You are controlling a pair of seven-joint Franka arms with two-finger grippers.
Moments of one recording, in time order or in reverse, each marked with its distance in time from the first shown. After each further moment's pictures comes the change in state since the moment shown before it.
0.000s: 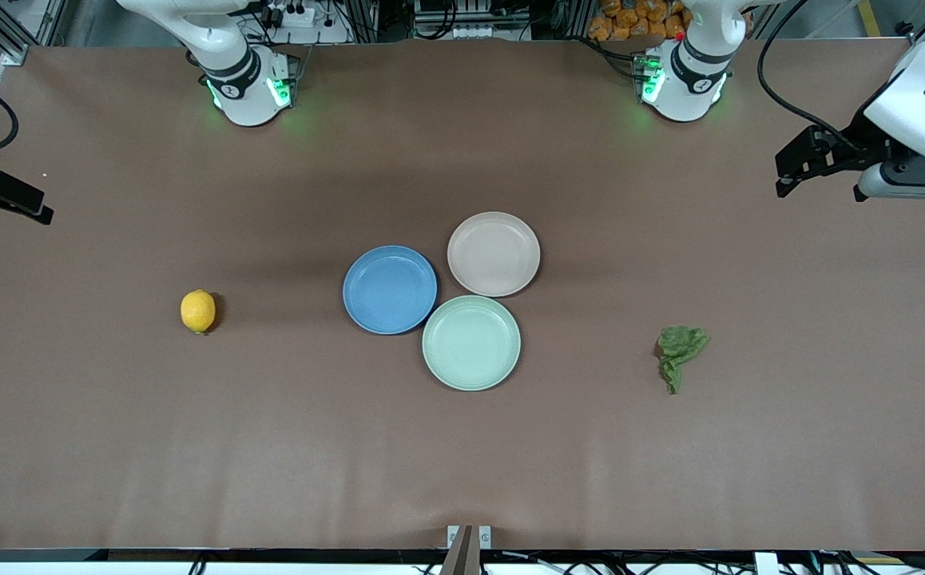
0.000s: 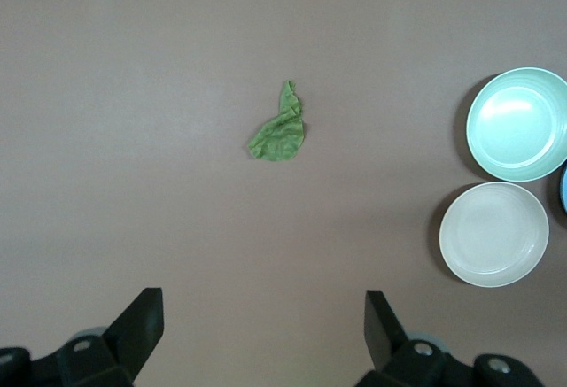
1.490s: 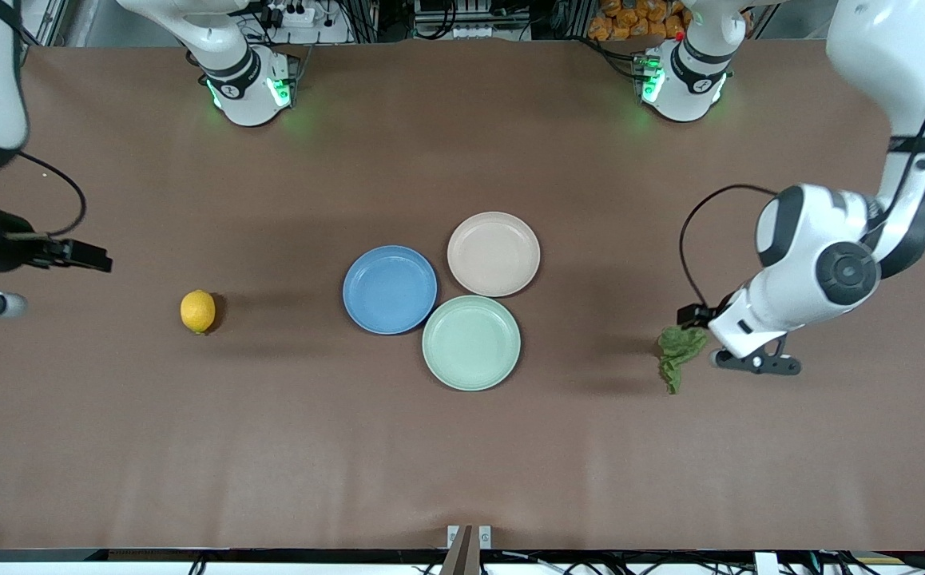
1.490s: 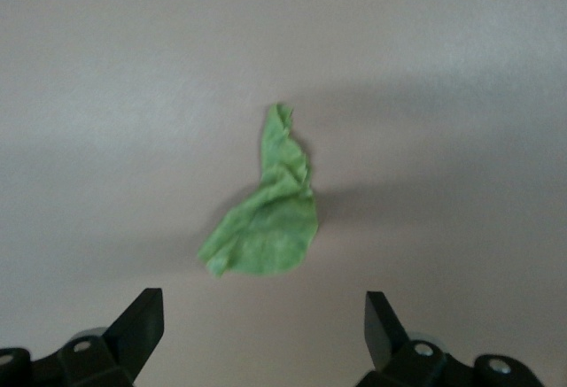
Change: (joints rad) left arm -0.011 0.488 -0.001 -0.258 0.144 0.668 0.011; right arm -0.001 0.150 0.010 -0.128 0.019 0.181 -0.027
